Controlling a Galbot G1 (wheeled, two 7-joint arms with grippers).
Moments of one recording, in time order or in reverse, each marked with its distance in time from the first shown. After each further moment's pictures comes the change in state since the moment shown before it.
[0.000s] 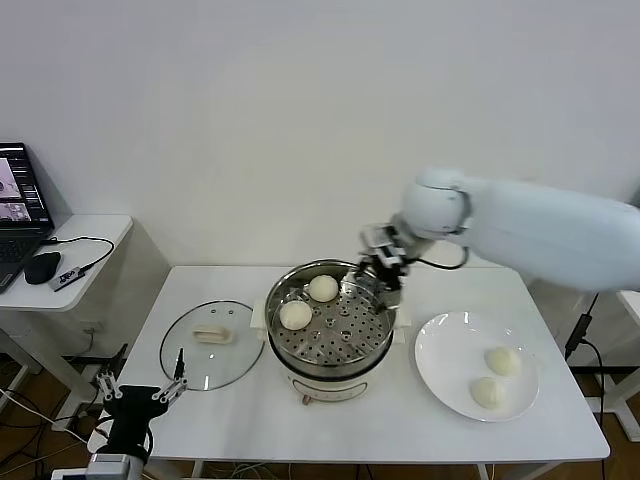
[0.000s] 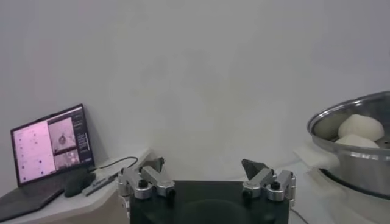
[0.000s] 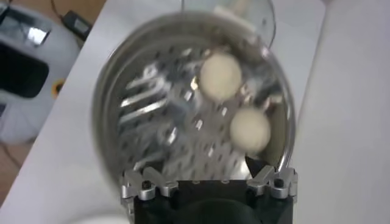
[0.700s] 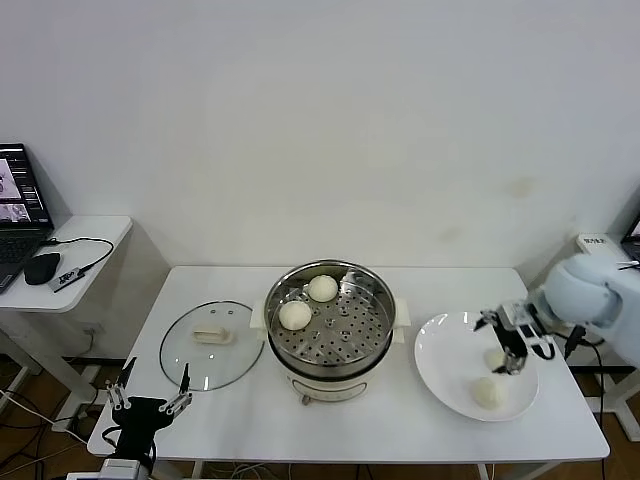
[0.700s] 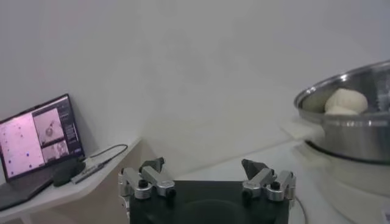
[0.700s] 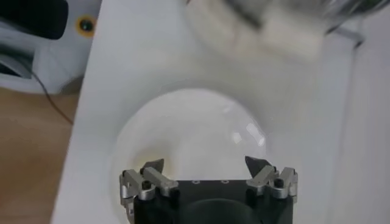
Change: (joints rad) left arm 0.012 0.024 0.019 0.060 0.019 -0.007 -0.002; right arm -0.563 -0.502 0.386 0.109 -0.353 0.138 -0.028
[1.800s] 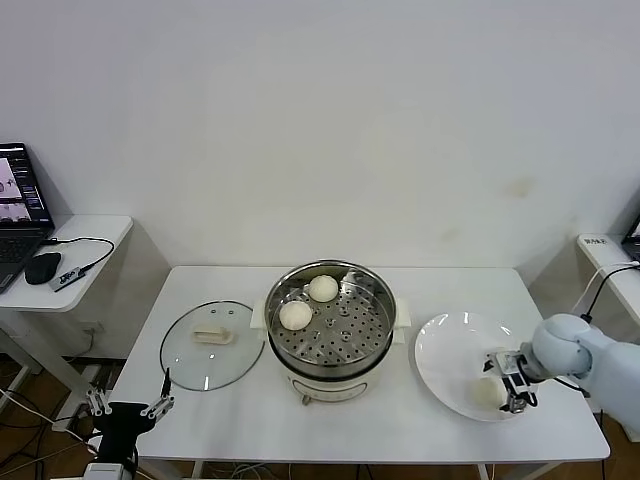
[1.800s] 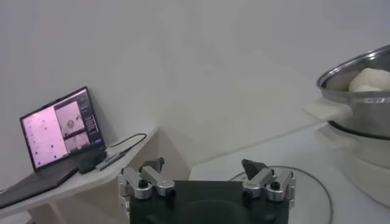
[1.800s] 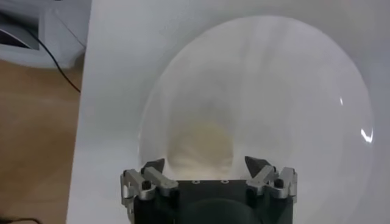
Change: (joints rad) left arm 0.023 -0.009 -0.065 0.013 -0.003 -0.010 0.000; right arm -0.447 0.125 0.290 -0.174 -0.201 0.017 0.074
